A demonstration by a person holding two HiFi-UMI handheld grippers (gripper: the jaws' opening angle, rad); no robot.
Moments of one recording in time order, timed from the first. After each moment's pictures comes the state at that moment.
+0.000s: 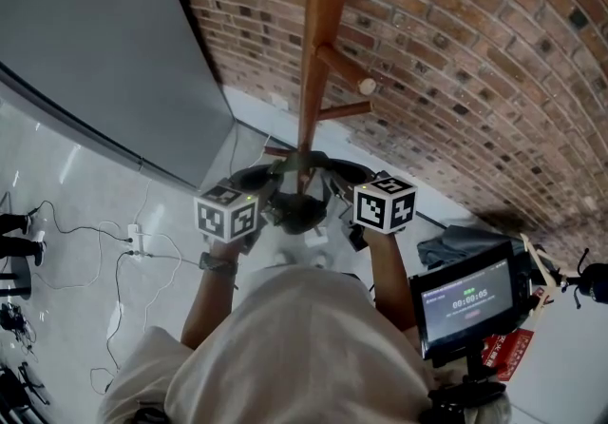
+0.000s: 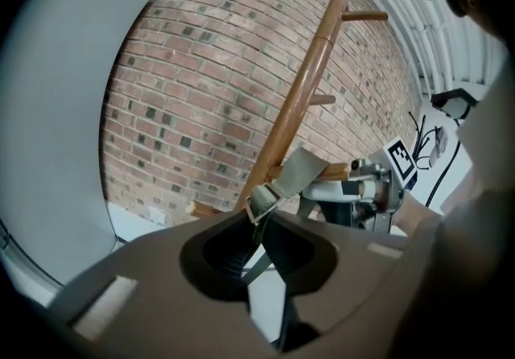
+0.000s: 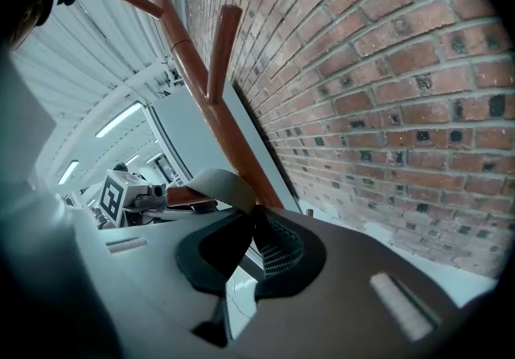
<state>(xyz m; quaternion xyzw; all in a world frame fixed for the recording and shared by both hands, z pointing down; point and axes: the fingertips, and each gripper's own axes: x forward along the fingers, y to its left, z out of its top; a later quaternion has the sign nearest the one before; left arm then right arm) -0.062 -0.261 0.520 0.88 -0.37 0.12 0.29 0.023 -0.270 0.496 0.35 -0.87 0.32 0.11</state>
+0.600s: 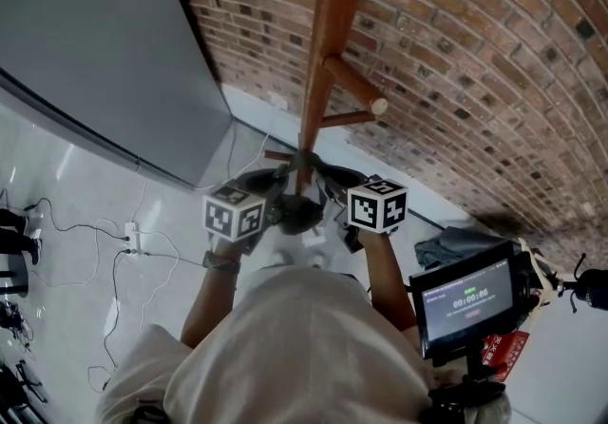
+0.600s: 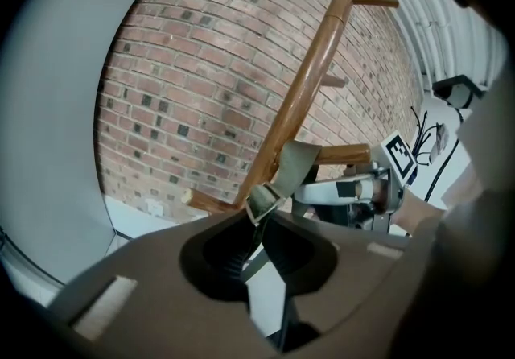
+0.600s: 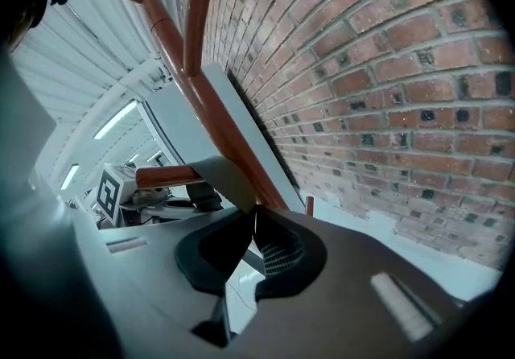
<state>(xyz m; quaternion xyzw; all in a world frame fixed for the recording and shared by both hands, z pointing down) -0.056 -0.265 0.542 0.87 -0.35 0.14 0.30 0.011 -0.275 0.524 0.34 -0.86 0.35 0.13</state>
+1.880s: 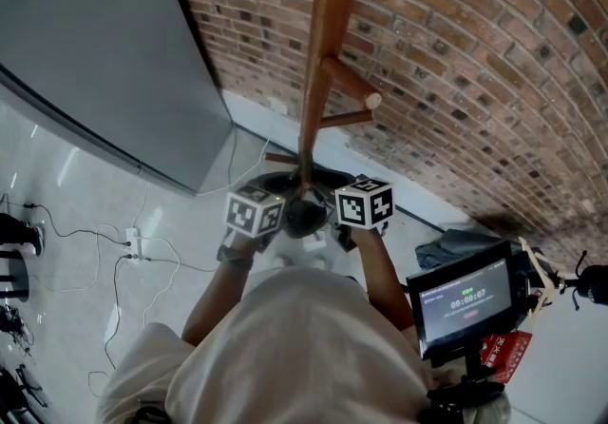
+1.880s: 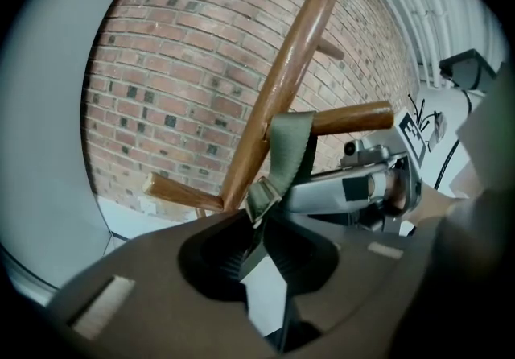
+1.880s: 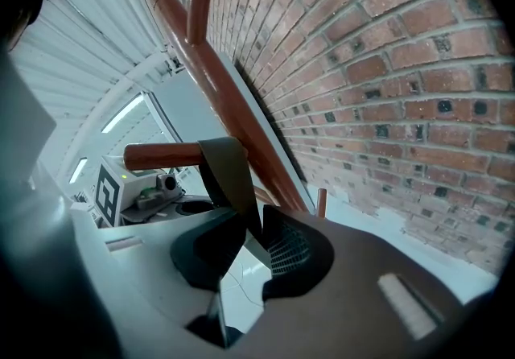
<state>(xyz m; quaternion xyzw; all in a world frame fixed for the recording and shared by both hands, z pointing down) -0.022 -0.266 0.565 0.88 -0.33 0.17 0.29 -0.010 -0.269 0.539 0.31 -0.87 0.35 0.15</state>
